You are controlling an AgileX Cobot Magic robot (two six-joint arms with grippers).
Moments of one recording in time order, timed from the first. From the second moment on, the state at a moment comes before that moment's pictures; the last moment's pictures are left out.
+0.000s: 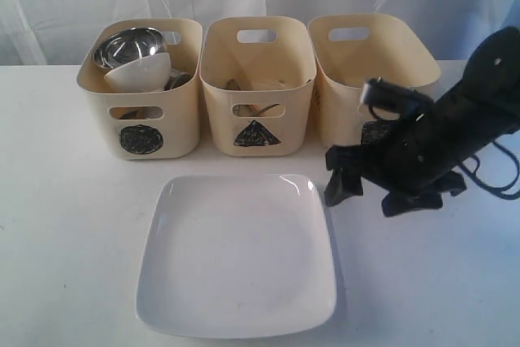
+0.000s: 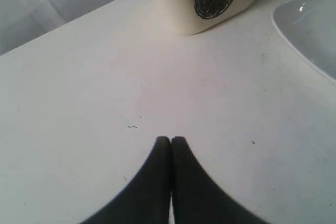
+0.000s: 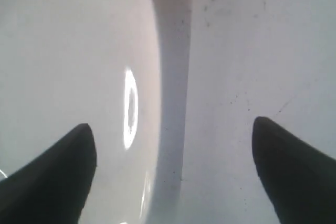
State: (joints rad) left arm -0.09 0.00 0.02 -0.20 0.38 0.55; right arm 0.25 1.66 -0.97 0.52 0.70 -0.19
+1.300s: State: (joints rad) left arm -0.10 0.00 0.02 -0.20 0.38 0.55; right arm 0.33 1.92 -1.00 0.93 0.63 -0.52
